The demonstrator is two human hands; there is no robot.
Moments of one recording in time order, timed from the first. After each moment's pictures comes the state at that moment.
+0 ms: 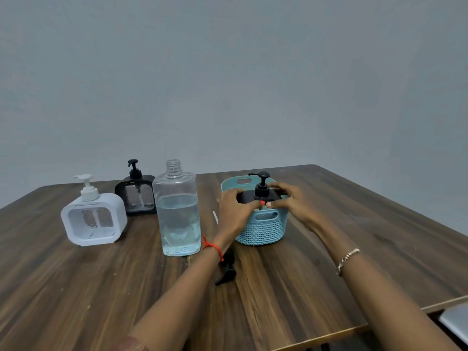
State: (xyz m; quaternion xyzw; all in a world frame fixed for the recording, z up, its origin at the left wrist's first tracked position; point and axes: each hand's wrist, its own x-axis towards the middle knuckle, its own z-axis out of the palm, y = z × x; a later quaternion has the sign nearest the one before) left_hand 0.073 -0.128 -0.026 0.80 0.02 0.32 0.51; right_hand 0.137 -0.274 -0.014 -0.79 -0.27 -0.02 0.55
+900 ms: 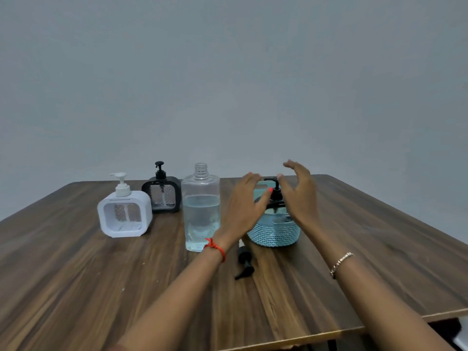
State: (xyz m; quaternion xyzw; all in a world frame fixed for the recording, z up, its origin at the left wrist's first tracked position) left_hand 0.031 -0.113 0.003 0.84 -0.08 0.41 0.35; right_hand 0.074 -0.231 0.021 -0.74 -0.24 -0.31 0.54
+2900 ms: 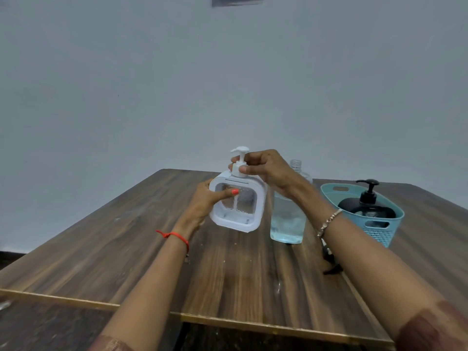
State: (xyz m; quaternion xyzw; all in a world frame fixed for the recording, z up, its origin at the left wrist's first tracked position) left_hand -0.110 0.103 -0.002 0.69 0.02 0.30 0.66; right_hand -0.015 -0.039 0.072 -0.64 -0.50 0.13 0.57
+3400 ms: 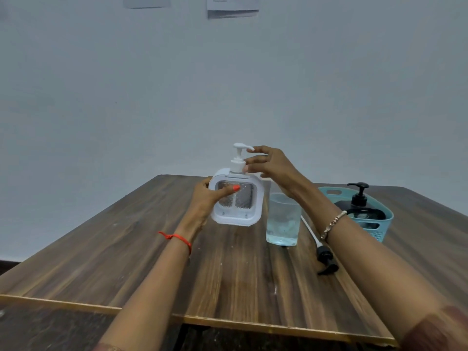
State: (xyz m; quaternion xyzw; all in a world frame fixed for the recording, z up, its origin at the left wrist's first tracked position) left_hand -0.110 0.086 0.011 0.66 0.06 0.35 0.66; right_hand -0.022 -0.058 0.088 -0.70 -0.44 0.06 0.56
